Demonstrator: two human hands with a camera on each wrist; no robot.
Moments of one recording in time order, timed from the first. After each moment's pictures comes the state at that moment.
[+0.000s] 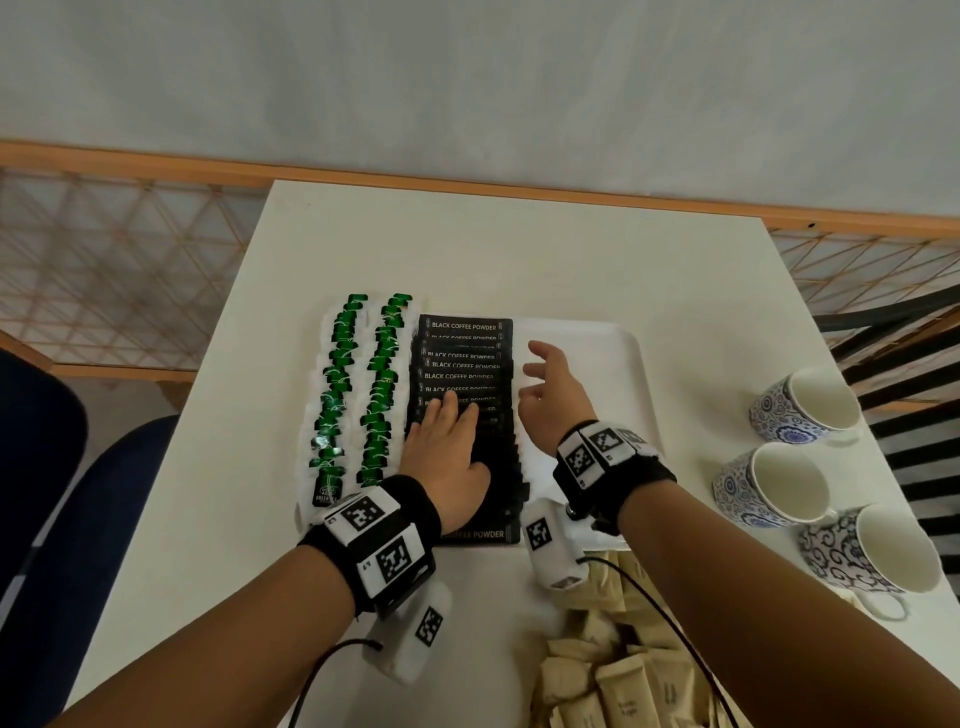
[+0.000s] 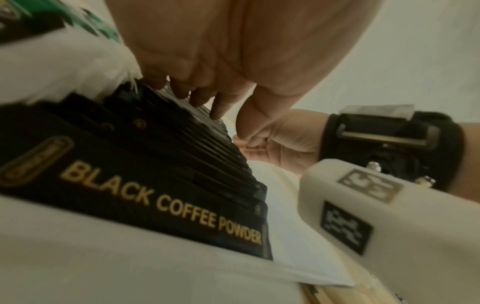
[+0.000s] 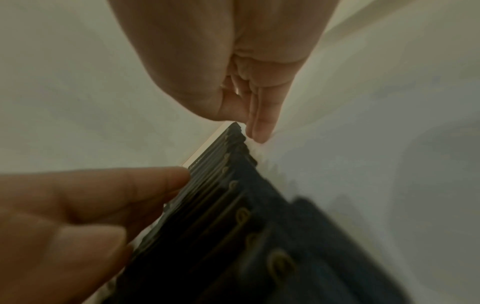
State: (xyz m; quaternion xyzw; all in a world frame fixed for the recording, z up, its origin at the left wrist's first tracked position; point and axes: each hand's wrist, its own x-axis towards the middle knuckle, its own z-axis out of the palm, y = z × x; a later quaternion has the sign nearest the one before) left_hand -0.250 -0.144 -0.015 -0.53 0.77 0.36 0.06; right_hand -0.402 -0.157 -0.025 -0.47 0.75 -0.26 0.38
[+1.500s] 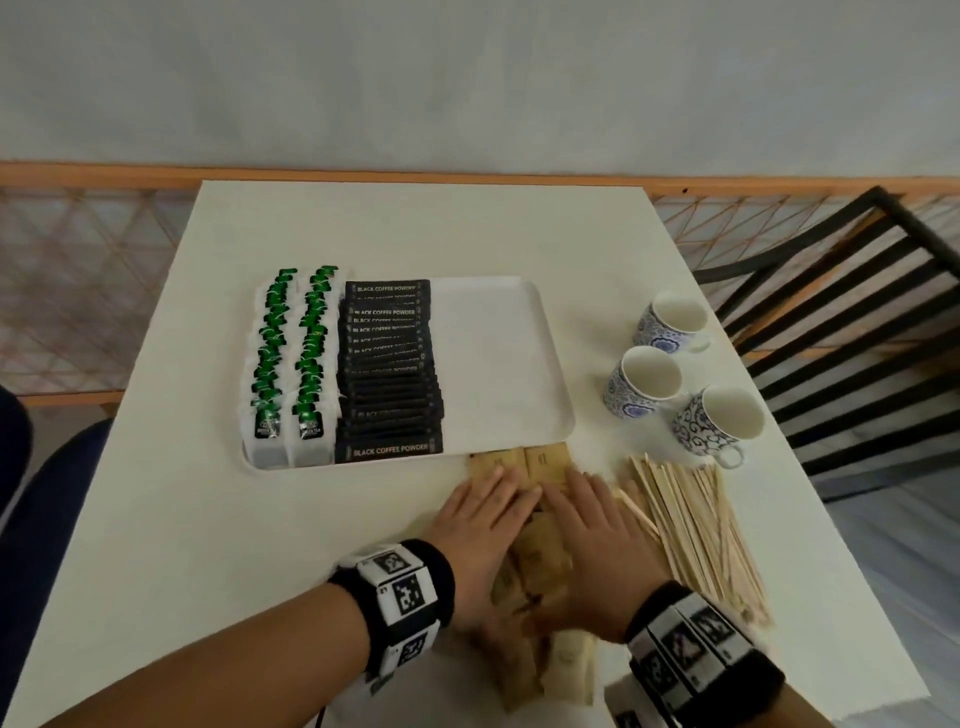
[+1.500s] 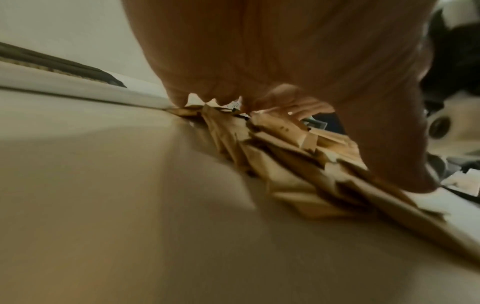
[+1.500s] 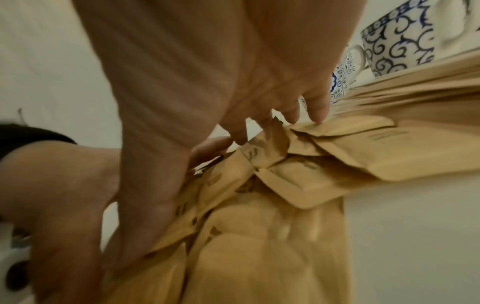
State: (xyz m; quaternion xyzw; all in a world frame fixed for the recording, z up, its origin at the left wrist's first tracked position) left_hand -0.283 0.019 -0.033 -0.26 0.93 0.21 0.17; right_hand -0.432 0.104 -0.007 -0.60 0.75 0.11 0.27
